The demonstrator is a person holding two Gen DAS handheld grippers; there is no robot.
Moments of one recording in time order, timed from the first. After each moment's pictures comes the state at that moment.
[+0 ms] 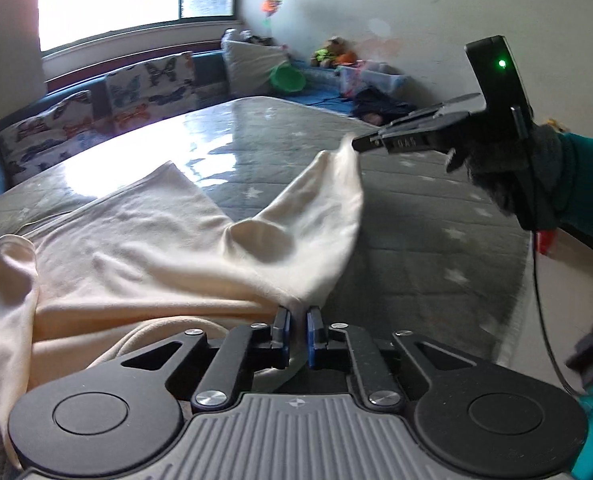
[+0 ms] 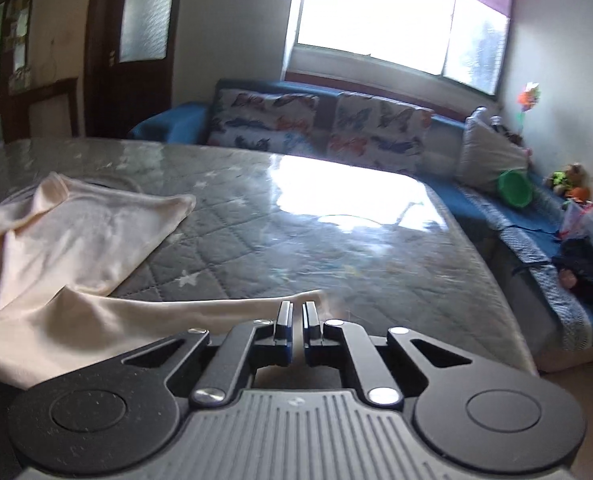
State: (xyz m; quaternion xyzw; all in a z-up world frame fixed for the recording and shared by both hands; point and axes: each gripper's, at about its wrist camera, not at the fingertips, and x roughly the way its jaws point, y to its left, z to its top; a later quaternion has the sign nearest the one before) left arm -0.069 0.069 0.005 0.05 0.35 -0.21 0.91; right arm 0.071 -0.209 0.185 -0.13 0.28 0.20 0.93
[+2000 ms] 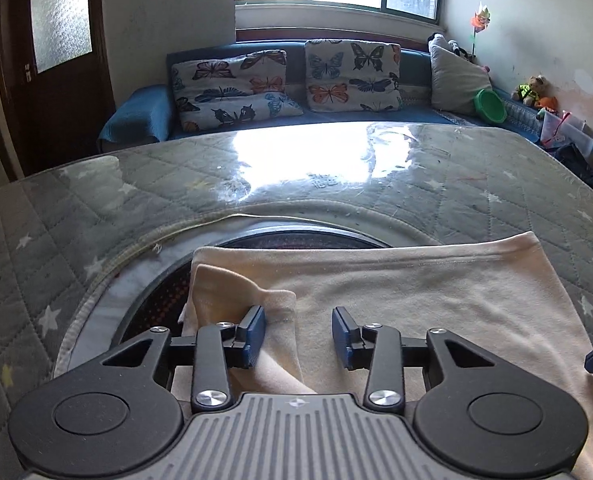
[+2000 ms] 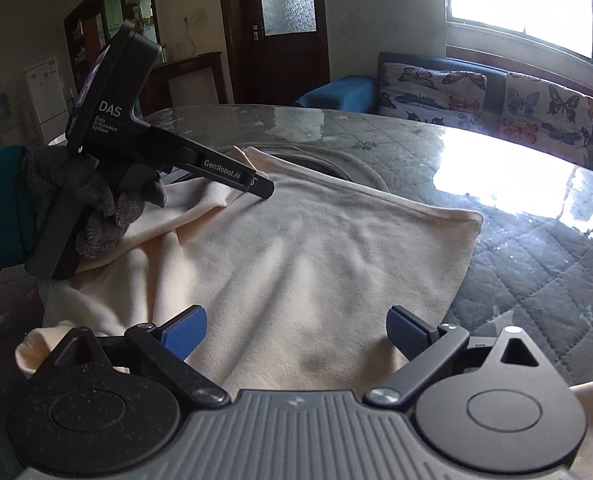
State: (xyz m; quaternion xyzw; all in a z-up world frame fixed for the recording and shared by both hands) left arm 0.100 0.239 -0.025 -0.04 0.36 0.08 0.93; right arm 0.068 -0.034 0.141 -0.11 0.33 0.42 0.84
